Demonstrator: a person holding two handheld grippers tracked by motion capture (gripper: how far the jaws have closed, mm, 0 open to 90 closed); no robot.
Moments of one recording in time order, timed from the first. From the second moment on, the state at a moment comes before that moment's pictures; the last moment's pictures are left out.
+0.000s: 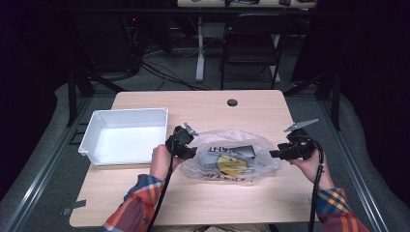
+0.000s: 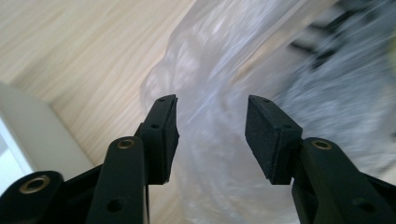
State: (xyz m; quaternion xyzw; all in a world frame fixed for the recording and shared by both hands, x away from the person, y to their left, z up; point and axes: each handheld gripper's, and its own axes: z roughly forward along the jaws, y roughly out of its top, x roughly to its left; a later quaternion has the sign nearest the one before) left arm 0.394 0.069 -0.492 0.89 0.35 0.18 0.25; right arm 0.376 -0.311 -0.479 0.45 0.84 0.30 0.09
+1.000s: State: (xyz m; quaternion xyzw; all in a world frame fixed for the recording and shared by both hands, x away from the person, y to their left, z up) left arm 0.386 0.030 -0.509 0.92 0.24 0.13 0.29; right arm 0.435 -0.270 -0.533 0.47 0.83 0.30 0.08
